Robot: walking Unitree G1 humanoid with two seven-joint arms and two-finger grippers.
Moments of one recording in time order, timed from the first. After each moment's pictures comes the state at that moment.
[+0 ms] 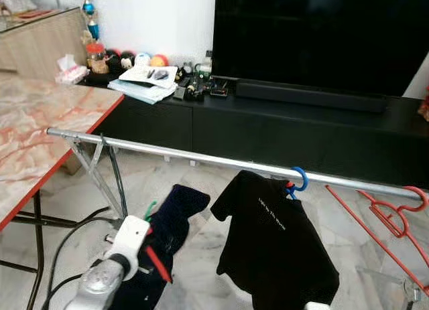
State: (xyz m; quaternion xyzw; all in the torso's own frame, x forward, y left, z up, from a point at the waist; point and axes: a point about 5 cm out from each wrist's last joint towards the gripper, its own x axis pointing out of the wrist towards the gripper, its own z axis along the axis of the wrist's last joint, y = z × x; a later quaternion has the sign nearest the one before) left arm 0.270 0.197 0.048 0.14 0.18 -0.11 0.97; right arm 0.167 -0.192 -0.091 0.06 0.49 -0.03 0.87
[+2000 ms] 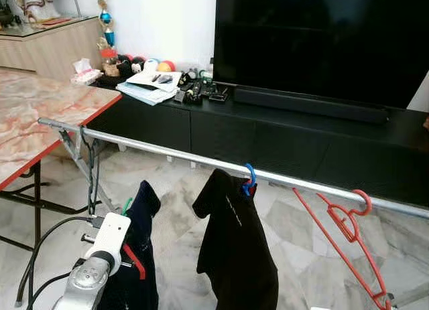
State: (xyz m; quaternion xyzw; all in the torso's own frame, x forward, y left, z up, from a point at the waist) left arm 0.275 0.225 0.048 0.16 0.19 -0.01 0.97; right arm 0.159 -0.204 -0.093 0.05 0.50 -0.03 0.86
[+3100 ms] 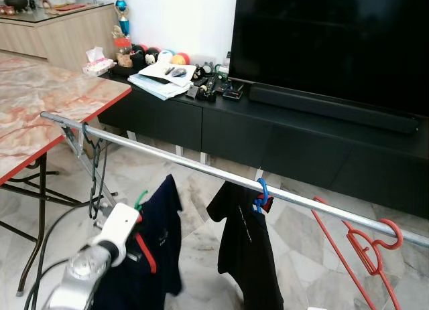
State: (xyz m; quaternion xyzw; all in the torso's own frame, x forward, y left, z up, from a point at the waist) left arm 0.303 0.226 0.079 0.20 0.13 -0.13 0.96; right arm 0.160 -0.200 -0.093 0.04 0.51 -0.02 0.86
